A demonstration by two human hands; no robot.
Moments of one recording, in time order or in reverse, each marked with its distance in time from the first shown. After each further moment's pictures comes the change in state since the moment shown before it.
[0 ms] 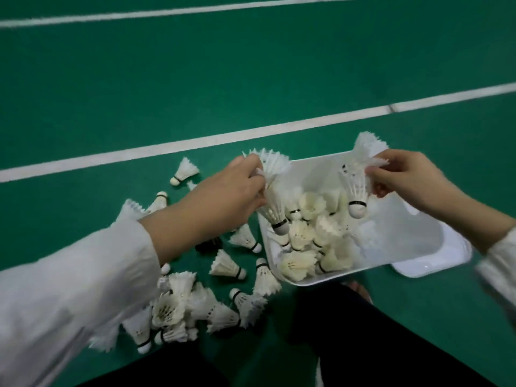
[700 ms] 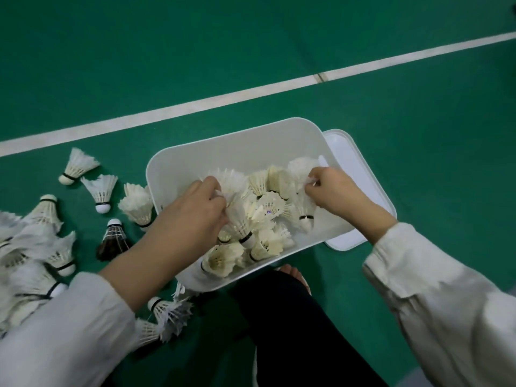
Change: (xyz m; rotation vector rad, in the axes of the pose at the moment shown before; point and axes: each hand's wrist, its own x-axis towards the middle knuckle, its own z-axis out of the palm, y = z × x) left_hand 0.053 0.069 0.103 -0.068 0.030 -0.018; right_hand 0.020 0.121 0.010 -0.427 -0.054 0.183
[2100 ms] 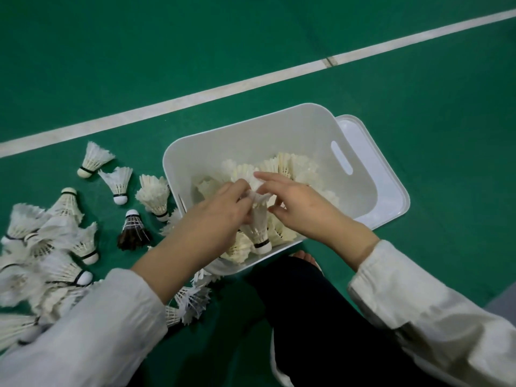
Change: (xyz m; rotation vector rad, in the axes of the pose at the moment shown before) left_hand -0.009 0.003 0.007 0.056 -0.042 0.180; right_hand -0.048 -0.062 0.034 0.083 -0.134 -0.459
